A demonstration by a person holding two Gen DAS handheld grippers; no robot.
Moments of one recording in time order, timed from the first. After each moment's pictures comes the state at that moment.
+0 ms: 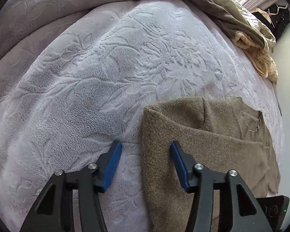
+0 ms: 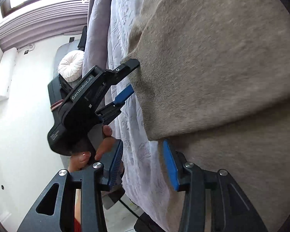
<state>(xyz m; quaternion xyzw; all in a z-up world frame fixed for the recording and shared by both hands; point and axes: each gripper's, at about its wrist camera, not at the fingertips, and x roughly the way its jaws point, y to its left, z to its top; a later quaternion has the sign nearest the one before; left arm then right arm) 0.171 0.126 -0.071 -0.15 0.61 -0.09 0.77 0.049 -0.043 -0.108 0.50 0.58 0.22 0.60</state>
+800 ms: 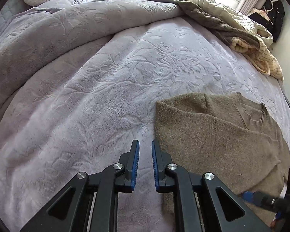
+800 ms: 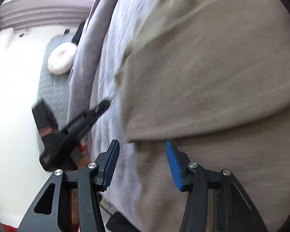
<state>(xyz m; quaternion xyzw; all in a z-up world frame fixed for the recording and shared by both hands) 0.111 0.144 -0.026 -0.09 0.55 -0.02 0.83 0.051 -0.096 -0.051 0.41 0.59 0.18 0.67</state>
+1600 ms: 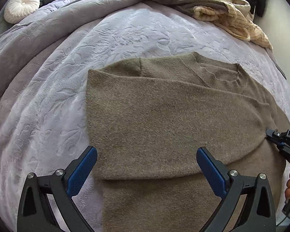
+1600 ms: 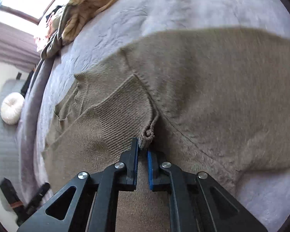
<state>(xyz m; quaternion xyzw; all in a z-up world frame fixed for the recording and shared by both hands) 0.073 0.024 -0.029 -0.02 0.57 -0.06 0.82 0.010 -0.342 -0.062 0.36 0.54 -0.05 0.75</state>
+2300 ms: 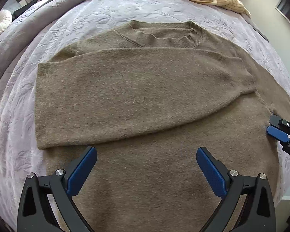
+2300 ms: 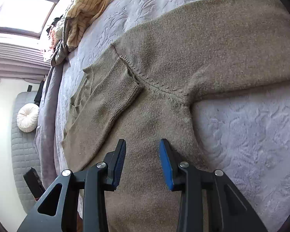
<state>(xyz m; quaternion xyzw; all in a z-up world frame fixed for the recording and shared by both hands) 0.030 -0.064 -0.036 0.04 0.61 -0.13 0.78 -0.063 -0.352 -0.035 0.42 0.54 -0.03 0.73</state>
